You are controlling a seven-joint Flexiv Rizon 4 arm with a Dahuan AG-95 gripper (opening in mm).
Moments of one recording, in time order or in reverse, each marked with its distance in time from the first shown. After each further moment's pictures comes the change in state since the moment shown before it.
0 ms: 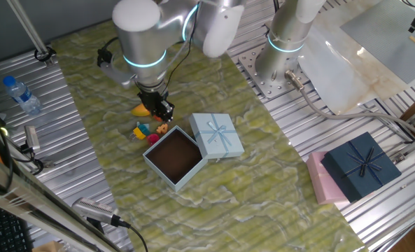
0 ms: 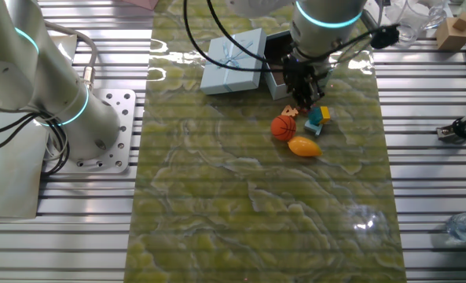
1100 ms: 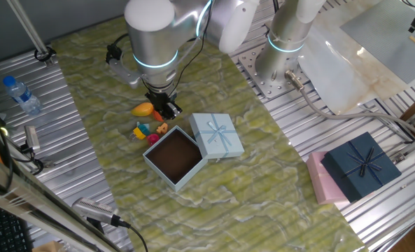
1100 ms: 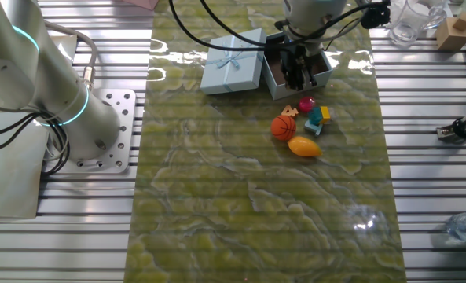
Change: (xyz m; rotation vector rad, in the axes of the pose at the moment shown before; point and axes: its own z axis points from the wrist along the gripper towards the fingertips) arm 0.000 0.023 -0.015 0.020 0.008 0.073
